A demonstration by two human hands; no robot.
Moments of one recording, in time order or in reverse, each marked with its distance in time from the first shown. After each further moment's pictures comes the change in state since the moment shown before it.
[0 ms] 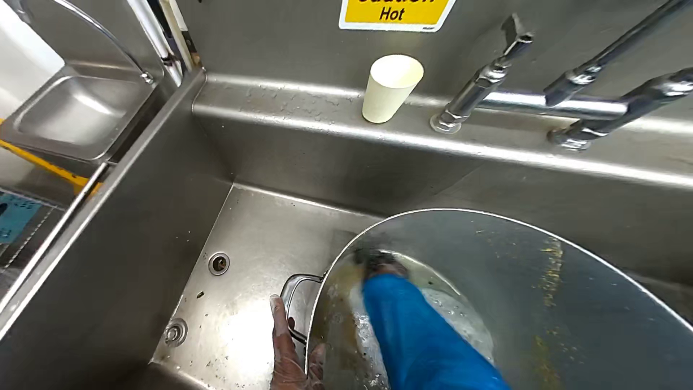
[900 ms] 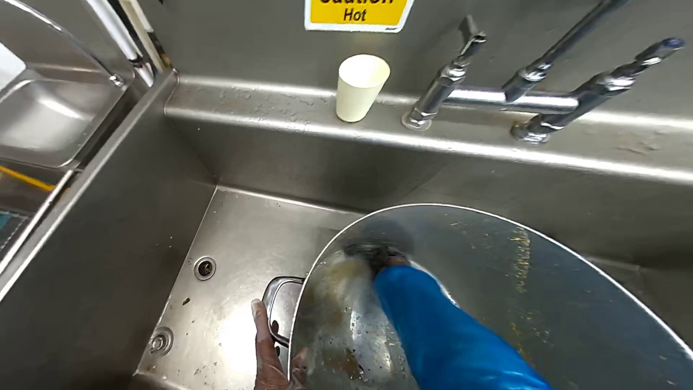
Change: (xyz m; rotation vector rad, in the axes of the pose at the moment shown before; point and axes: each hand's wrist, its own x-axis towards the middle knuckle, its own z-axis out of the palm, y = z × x) left_hand 0.000 0.000 -0.003 -0.006 -0.007 0.018; right_hand 0.026 0.036 -0.031 0.255 -0.031 0.007
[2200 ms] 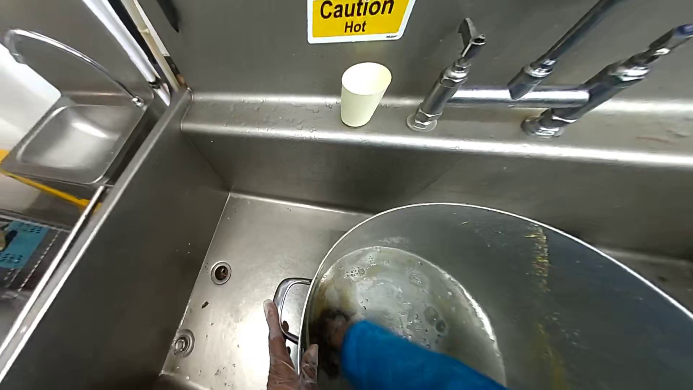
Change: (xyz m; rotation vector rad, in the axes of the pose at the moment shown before) left_hand 0.002 0.002 -0.004 0.024 -0.021 -0.021; right_hand -0.148 -0.031 0.110 -0.568 -0.587 -0.410
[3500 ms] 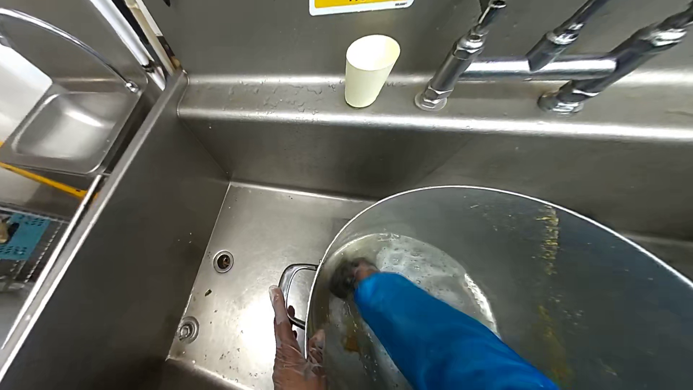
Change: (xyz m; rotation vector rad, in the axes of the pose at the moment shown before) left_hand -0.003 -0.001 0.005 0.018 0.025 -0.026; right_hand 0.020 0.046 -0.059 0.297 0.214 0.177
